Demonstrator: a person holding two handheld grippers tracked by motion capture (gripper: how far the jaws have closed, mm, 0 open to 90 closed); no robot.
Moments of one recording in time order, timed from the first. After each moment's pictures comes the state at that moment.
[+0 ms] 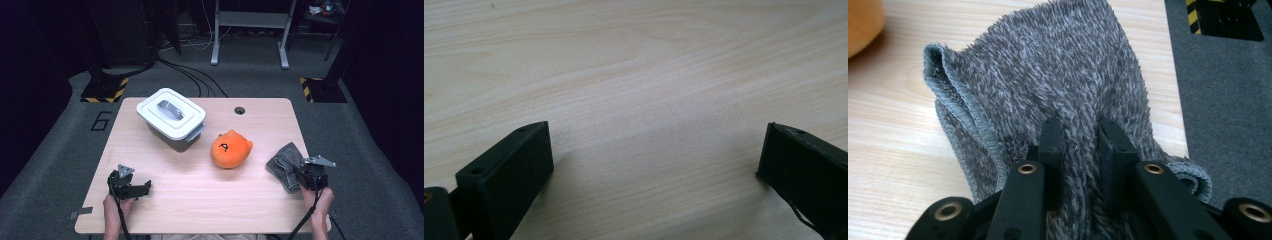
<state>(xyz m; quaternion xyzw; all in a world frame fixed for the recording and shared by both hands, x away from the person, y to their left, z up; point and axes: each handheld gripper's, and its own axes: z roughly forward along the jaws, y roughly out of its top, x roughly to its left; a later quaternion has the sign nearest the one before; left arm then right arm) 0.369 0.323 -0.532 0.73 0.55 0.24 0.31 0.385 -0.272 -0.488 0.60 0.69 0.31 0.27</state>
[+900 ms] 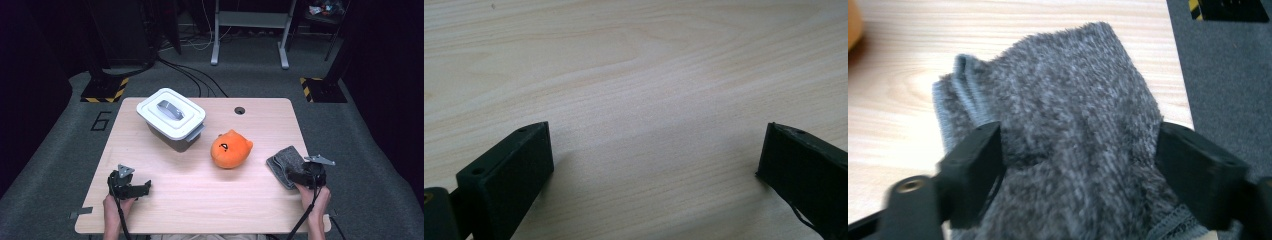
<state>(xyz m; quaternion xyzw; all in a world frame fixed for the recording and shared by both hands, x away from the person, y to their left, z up) 0.369 0.323 -0.532 0.73 0.55 0.24 0.31 0.392 -0.273 -0.496 0.62 0.68 0.31 0.25</state>
